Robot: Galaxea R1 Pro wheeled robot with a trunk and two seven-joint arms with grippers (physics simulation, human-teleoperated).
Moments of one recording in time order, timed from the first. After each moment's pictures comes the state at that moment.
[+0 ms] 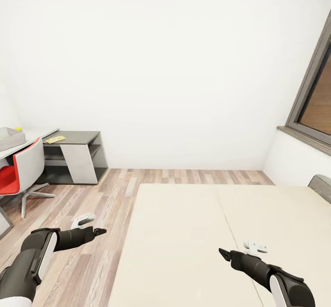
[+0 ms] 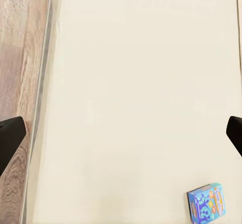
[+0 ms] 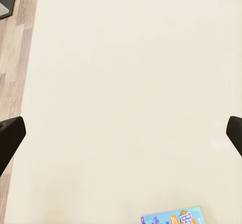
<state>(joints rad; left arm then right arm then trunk) -0.43 0.16 0.31 -1.13 0.01 0.98 -0.58 -0.08 0.01 -0.26 -1.51 -0.11 0.78 0.33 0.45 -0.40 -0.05</state>
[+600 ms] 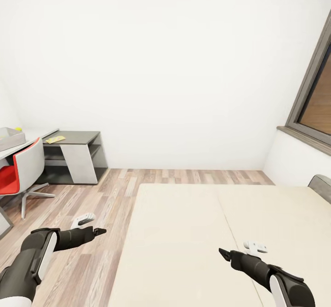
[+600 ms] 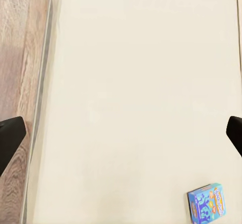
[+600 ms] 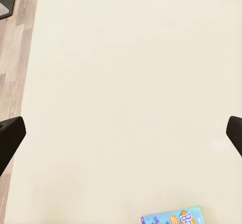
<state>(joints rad) -0.43 0.16 0.31 -1.13 0.01 0.98 -0.58 -0.08 0.01 -0.26 -1.51 -0.11 0.78 0.33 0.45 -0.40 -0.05</state>
